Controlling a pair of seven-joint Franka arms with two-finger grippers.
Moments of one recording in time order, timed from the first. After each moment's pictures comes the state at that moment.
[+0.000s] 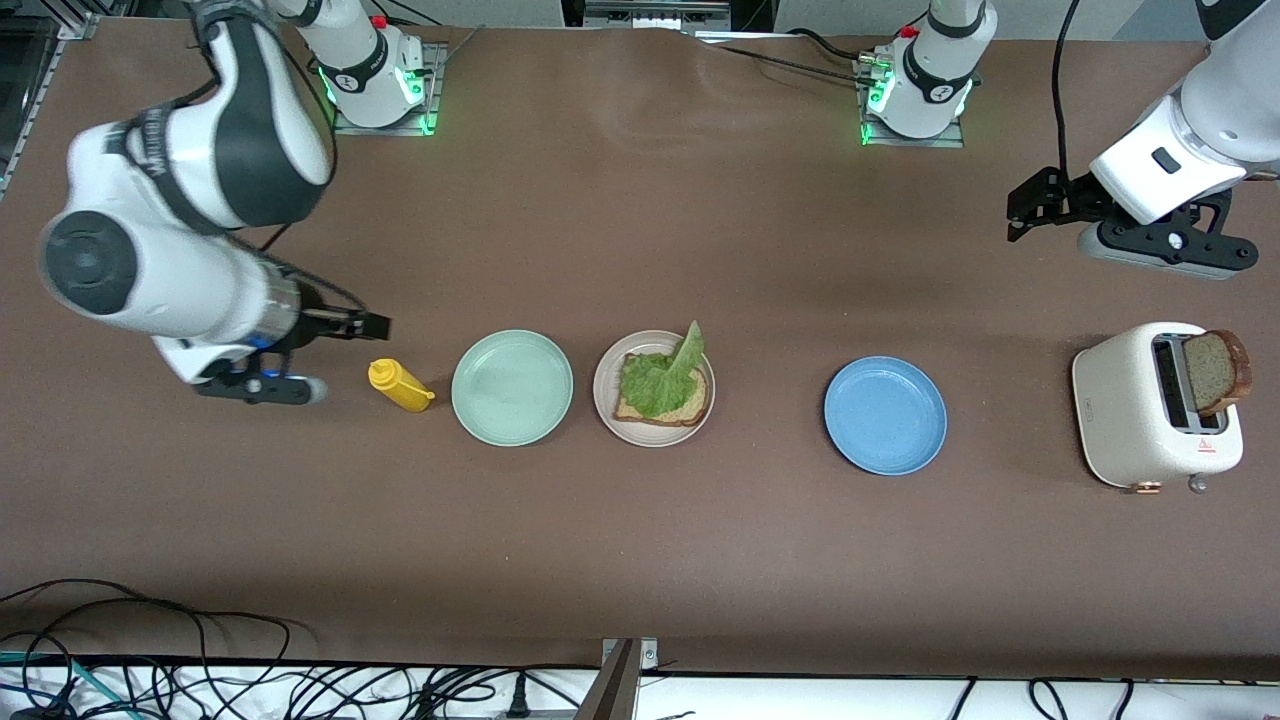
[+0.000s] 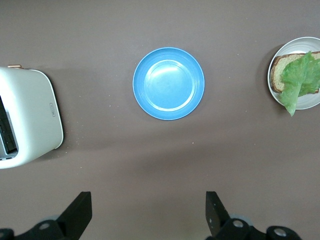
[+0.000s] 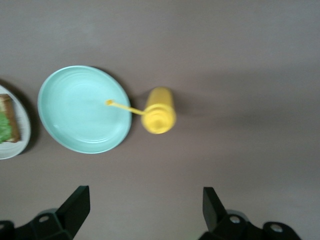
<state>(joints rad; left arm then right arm) 0.11 -0.01 -0.24 -1.63 -0.01 1.55 0.05 0.36 0.37 -0.21 -1.44 0.14 1.60 0.20</state>
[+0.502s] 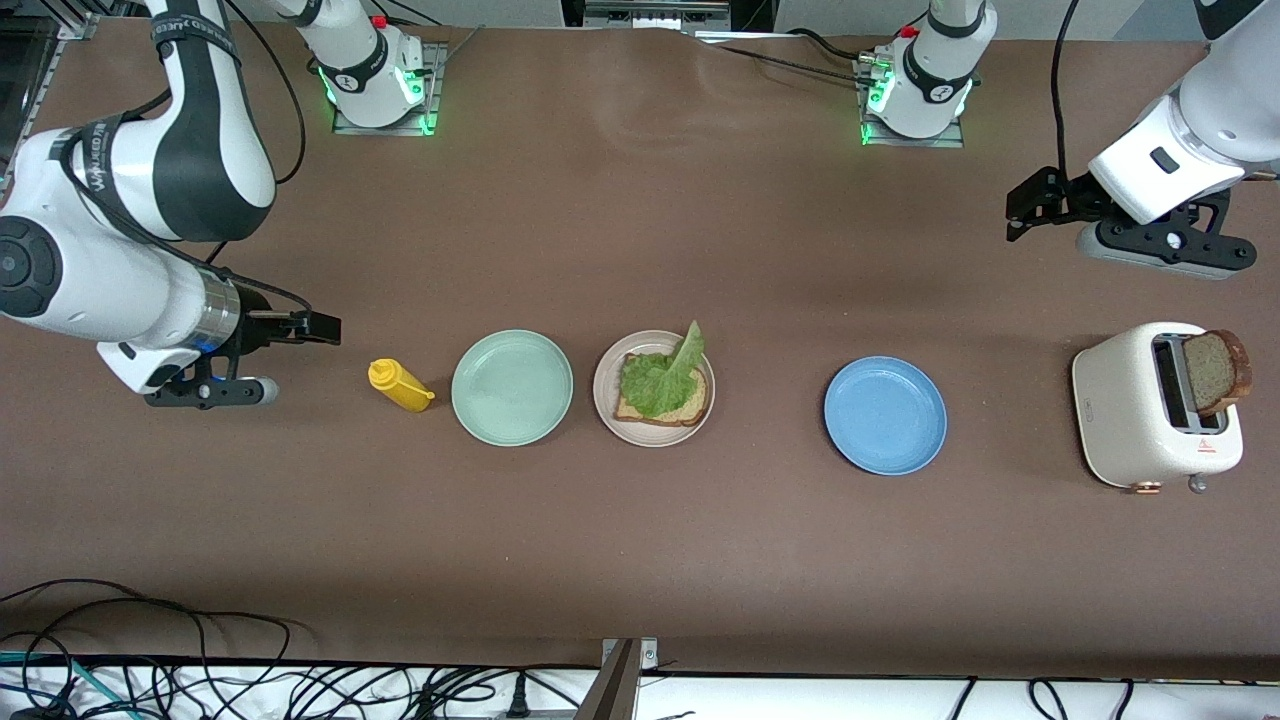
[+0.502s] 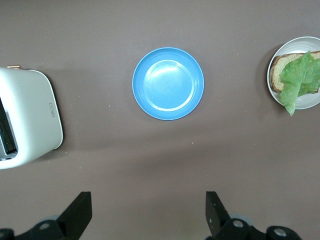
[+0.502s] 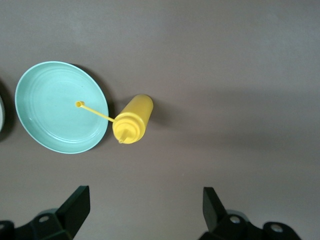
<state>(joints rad) 0.11 -0.01 -0.24 -1.63 -0.01 1.55 0.05 0.35 0.33 -0.25 -1.59 0.14 1.75 -0.02</state>
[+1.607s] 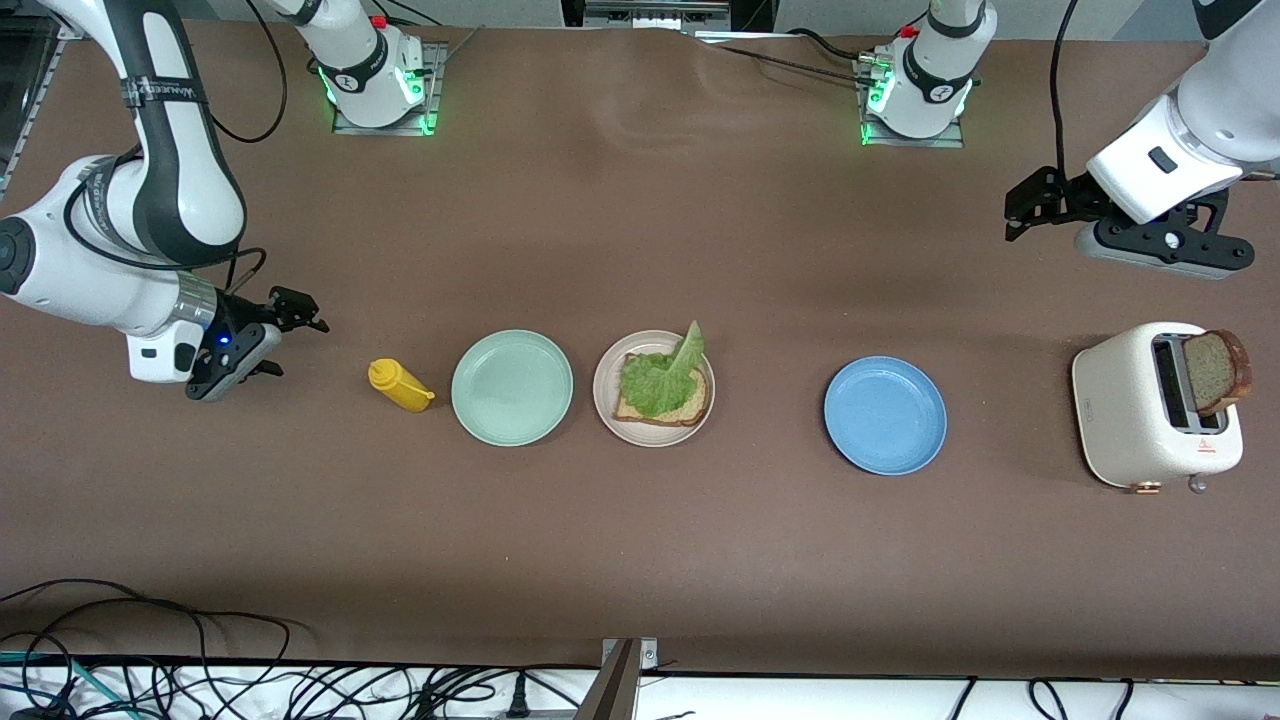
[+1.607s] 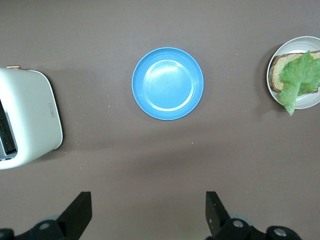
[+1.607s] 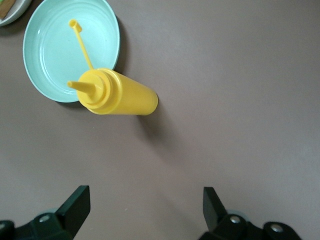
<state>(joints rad) 0.10 -0.01 -0.24 -1.63 -0.01 1.55 0.05 0.22 0.26 -0.25 -2.01 0.42 2.16 -1.05</state>
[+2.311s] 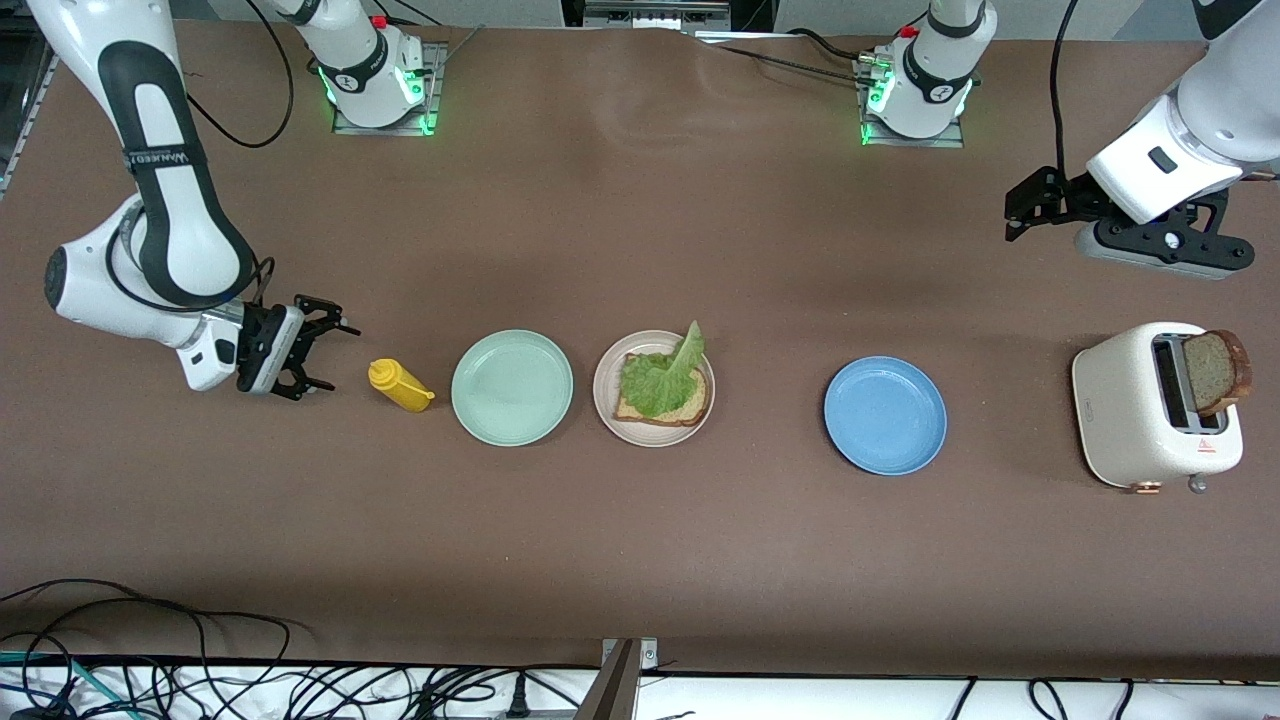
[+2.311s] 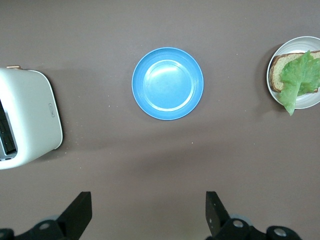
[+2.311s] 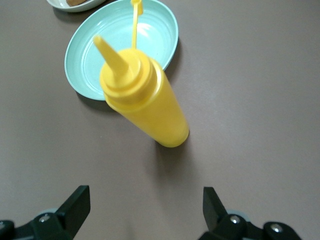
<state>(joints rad) 0.10 -0.01 -0.24 -1.63 -0.01 1.55 0.05 0.19 0.39 -0.25 -2.06 0.82 2.21 -1.74</state>
